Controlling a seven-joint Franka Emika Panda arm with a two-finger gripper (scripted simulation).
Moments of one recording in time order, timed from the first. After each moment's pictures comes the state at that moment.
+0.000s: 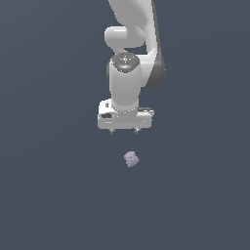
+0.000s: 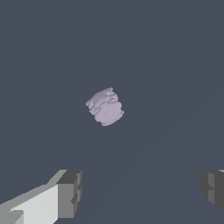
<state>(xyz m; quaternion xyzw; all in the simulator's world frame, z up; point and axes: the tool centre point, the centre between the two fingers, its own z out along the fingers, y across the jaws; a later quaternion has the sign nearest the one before) -0.005 -0.002 0.179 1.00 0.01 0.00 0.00</state>
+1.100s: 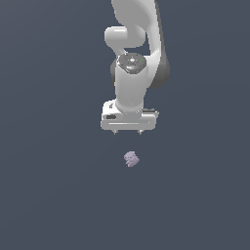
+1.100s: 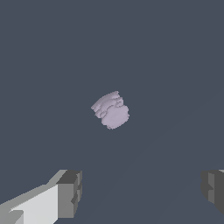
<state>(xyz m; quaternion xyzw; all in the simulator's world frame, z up) 0.002 0.011 0.181 1.00 0.01 0.00 0.01</state>
